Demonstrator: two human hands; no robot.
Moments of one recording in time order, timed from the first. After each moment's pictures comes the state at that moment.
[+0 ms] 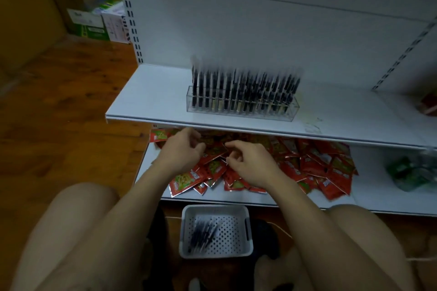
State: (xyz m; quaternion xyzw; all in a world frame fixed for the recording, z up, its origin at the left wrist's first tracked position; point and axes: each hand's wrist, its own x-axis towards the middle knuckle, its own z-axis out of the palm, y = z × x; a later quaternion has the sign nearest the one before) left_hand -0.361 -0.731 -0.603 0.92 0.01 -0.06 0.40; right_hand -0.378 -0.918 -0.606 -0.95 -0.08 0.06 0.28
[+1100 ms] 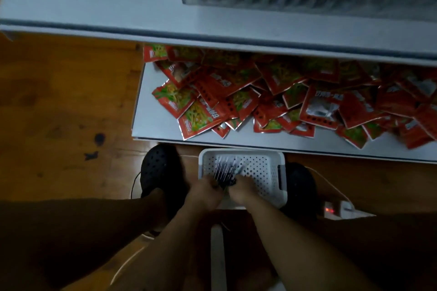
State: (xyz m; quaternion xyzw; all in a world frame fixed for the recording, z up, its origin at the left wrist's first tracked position) left_hand -0.408 -0.748 -0.888 0.84 0.16 -0.41 0.32; right_hand -0.402 -0.869 -0.933 -0.78 0.24 0.49 0.29
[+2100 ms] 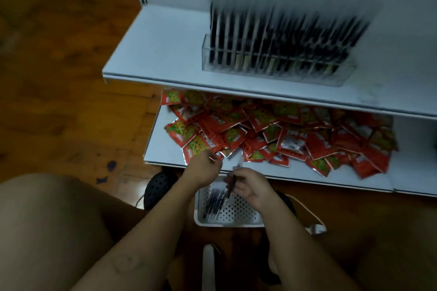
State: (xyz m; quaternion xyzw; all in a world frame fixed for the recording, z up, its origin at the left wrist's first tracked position) left_hand -0.371 -0.745 -0.748 0.87 0.10 -0.23 0.42; right_hand -0.391 -0.895 -0.788 -0.53 0.34 0.27 0.73
